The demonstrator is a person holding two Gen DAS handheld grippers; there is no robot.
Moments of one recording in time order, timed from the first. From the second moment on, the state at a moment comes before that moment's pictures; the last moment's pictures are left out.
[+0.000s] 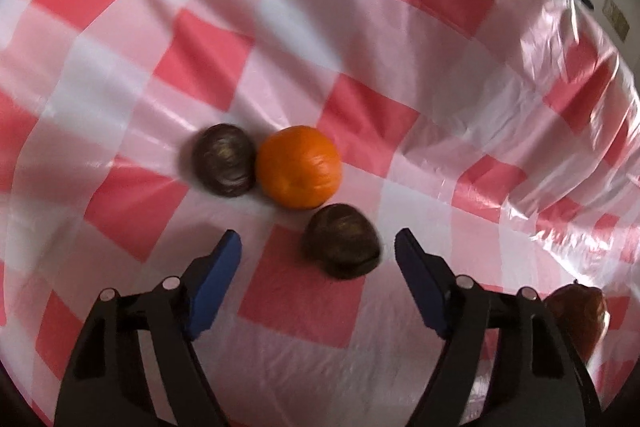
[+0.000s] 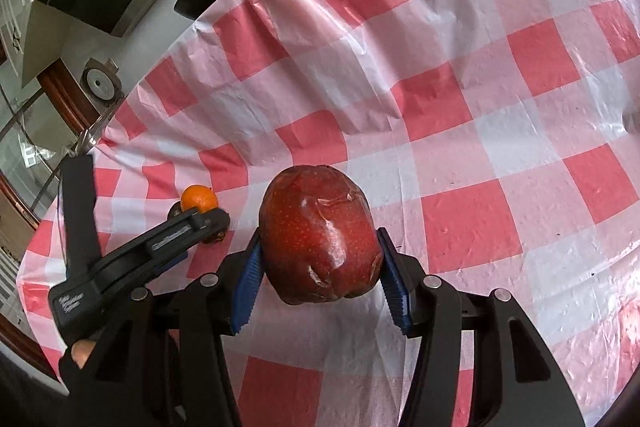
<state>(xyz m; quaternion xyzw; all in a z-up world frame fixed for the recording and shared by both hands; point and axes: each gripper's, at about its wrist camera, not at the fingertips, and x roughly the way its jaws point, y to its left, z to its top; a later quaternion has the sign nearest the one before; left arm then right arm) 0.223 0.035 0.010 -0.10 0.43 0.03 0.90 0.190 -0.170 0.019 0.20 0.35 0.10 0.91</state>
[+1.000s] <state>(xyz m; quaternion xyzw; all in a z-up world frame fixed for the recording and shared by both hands) 0.067 0.055 0.044 -0.12 0.33 0.05 0.94 0.164 -0.170 0.022 0.20 0.34 0.13 0.91</state>
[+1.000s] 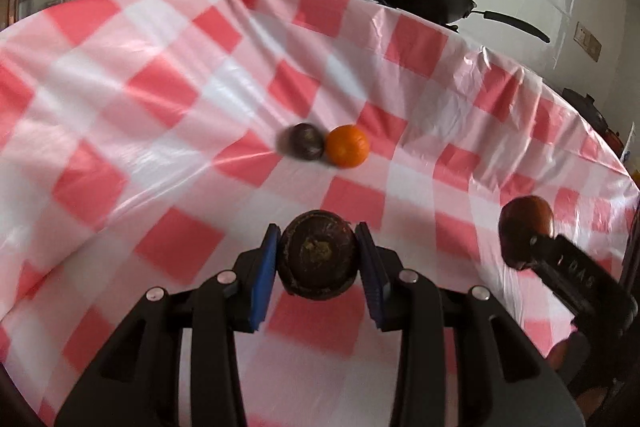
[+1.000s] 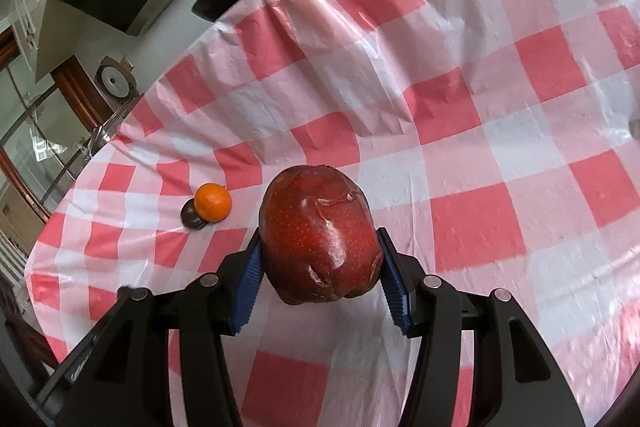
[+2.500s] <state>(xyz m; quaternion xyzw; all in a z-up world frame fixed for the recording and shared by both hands) -0.306 0.292 0.028 -0.15 0.29 0.23 0.91 -0.187 0.093 0.029 -0.10 0.36 0.46 0.81</state>
